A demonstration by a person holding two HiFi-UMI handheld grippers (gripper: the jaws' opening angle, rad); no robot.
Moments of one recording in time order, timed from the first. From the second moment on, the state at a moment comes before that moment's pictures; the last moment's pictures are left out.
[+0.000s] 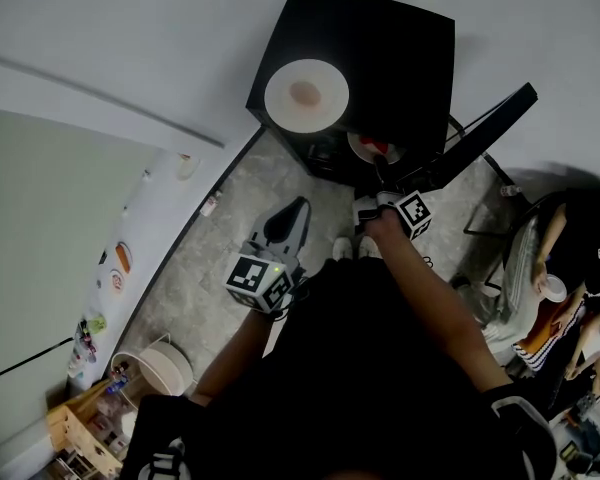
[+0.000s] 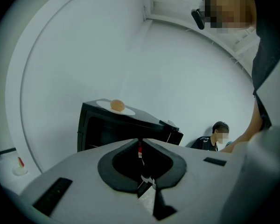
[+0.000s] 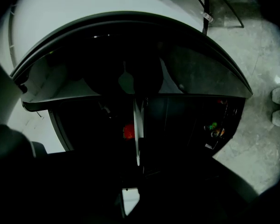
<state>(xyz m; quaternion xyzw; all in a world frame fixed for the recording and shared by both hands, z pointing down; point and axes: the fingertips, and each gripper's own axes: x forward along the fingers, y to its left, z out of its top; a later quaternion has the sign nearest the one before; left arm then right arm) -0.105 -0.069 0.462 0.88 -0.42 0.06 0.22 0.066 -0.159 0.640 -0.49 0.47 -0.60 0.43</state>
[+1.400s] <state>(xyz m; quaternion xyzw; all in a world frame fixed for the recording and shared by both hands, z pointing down) -0.098 -0.064 0.470 0.86 -0.44 0.05 0.24 0.078 -0.166 0.615 -0.51 0.58 -0.53 0.36</state>
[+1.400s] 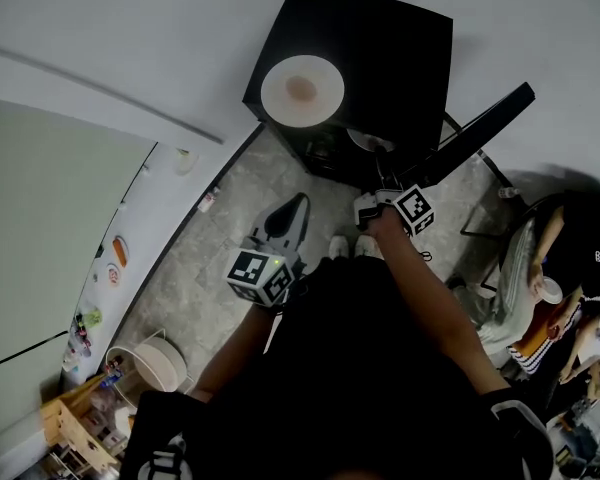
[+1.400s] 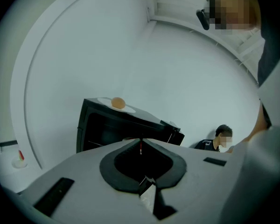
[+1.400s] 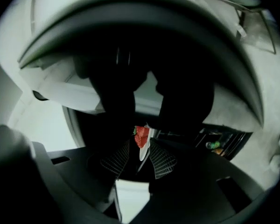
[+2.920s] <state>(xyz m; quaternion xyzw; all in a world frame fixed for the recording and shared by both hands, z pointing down) -0.086 -0.057 0.476 0.87 -0.43 0.06 0.25 0.081 -0.128 0.600 -0.52 0.66 -0.48 0.26</state>
